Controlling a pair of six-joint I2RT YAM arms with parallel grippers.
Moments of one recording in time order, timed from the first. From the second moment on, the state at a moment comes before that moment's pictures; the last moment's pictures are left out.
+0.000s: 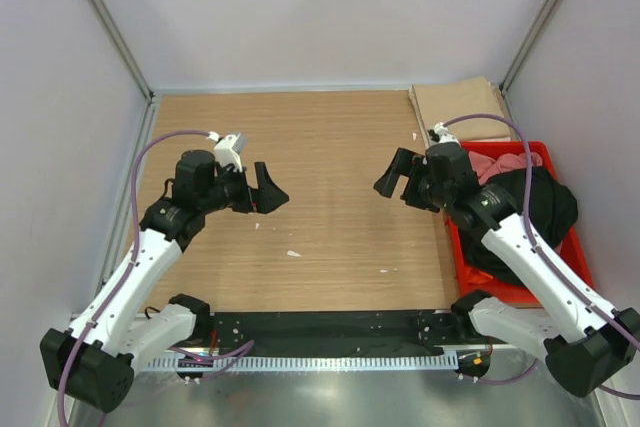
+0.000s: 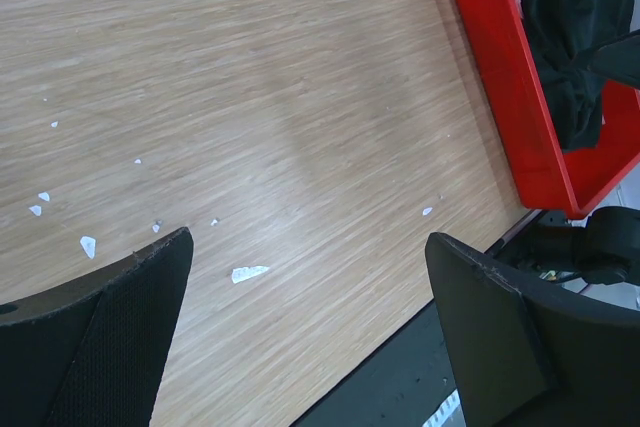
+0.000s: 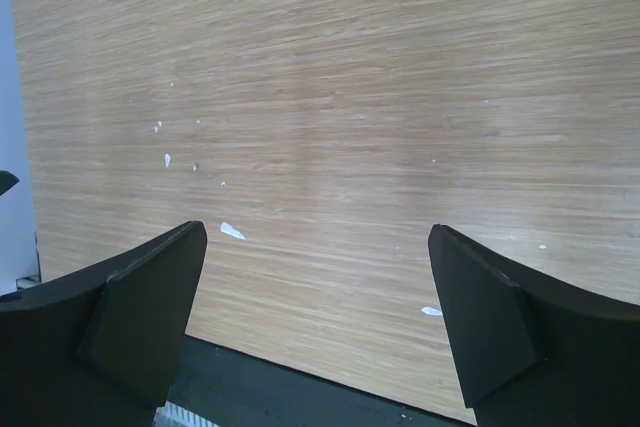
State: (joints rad) left arm -0.35 0.95 0.85 -0.43 0.40 -0.40; right arm 0.49 1.01 0.99 -0.64 0.02 0.70
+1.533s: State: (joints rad) left arm -0.35 1.02 0.85 -0.44 0.44 -0.45; right arm -0.20 1.53 1.04 -0.76 0.73 0.62
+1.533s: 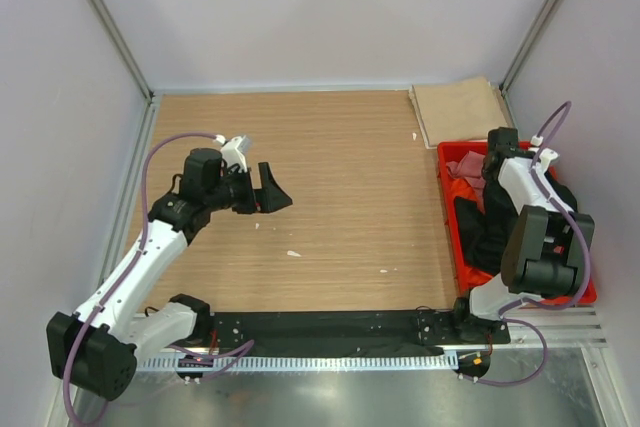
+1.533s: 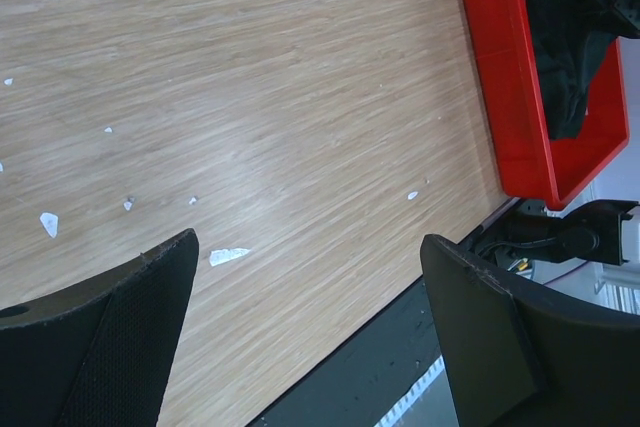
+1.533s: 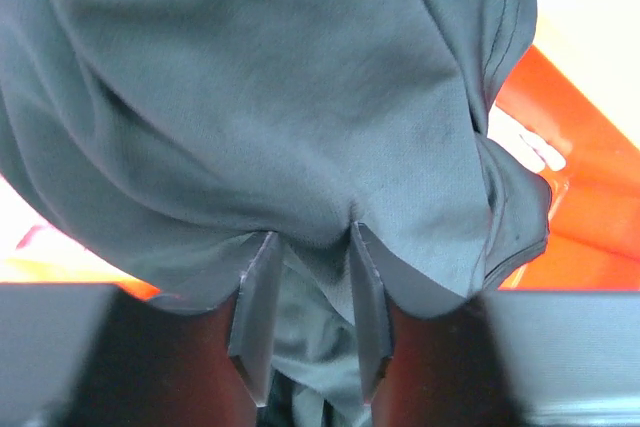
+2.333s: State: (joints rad) left arm -0.20 1.14 1.23 -0.65 0.20 -0.54; right arm 0.21 1.39 1.98 -0.88 0.02 0.54
